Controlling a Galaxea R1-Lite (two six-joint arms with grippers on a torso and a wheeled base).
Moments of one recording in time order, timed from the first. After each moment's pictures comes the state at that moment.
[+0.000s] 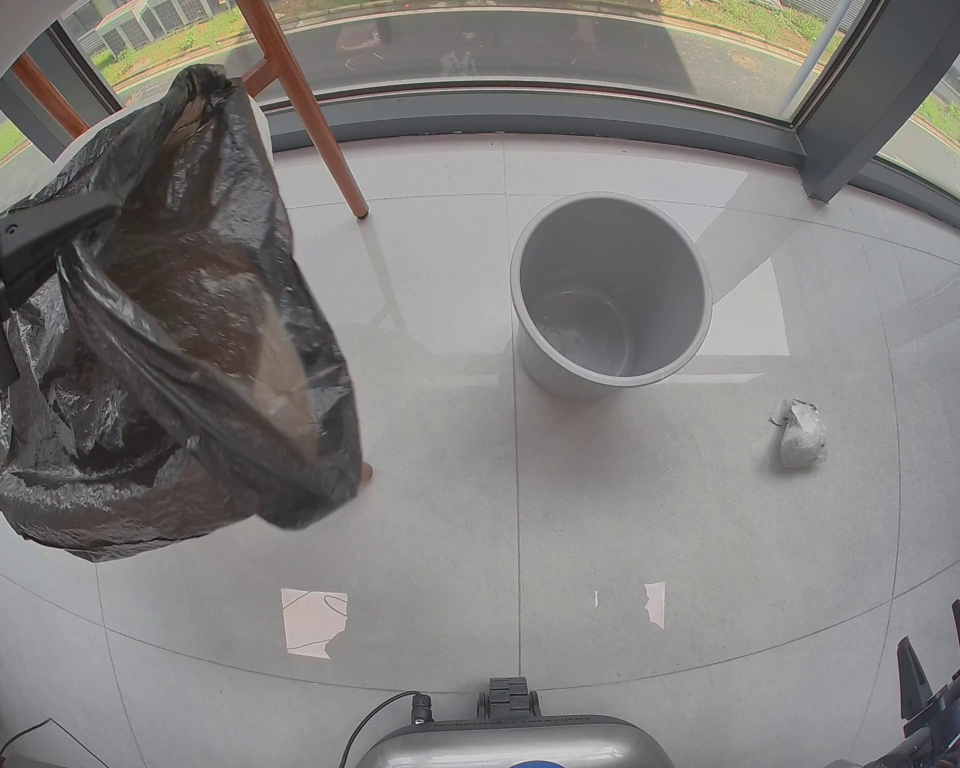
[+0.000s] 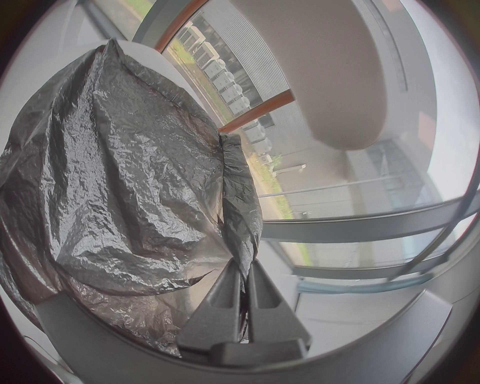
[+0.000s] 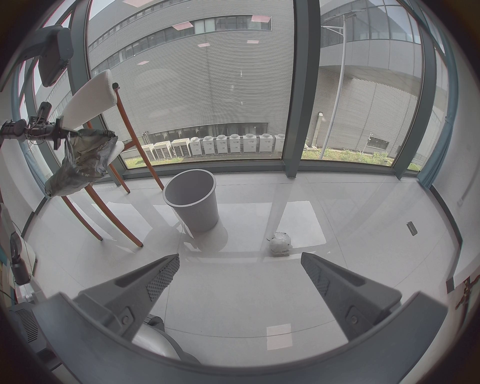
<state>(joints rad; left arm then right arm) -0.40 1.01 -1.07 -0.05 -0.19 -0.96 0.00 0.02 -0.02 -0.01 0.01 0.02</state>
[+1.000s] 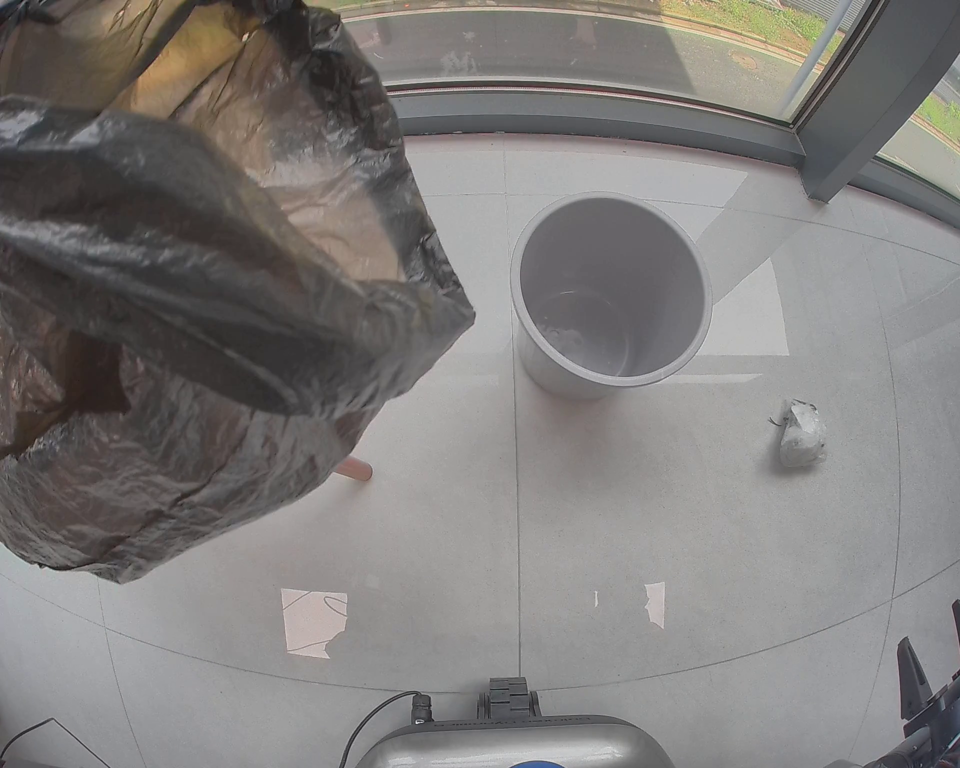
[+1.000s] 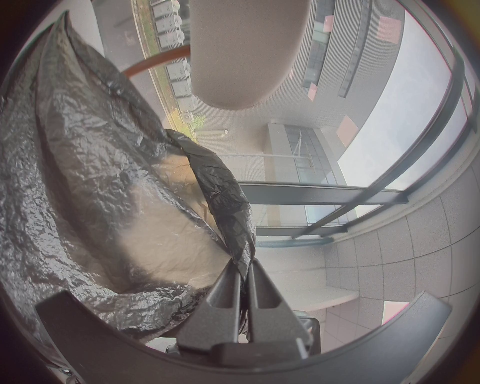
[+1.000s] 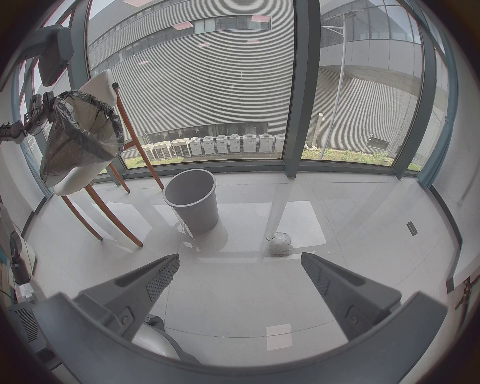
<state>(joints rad) -0.40 1.00 -1.05 -0.48 -0.75 -1.21 0.00 0.02 -0.02 -0.01 0.01 0.02</state>
